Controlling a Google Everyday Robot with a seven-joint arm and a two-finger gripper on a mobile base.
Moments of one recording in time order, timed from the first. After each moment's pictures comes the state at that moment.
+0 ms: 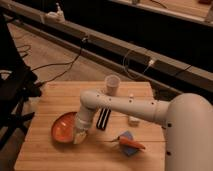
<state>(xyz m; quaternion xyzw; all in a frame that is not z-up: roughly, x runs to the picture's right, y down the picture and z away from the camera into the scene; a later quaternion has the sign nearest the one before) -0.154 0.247 0.757 -0.49 -0.30 -0.09 0.82</state>
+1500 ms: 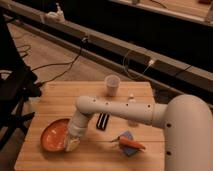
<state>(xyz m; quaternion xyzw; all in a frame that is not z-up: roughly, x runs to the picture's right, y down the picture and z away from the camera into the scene) -0.167 0.277 0.725 -0.49 -0.33 -0.07 0.80</state>
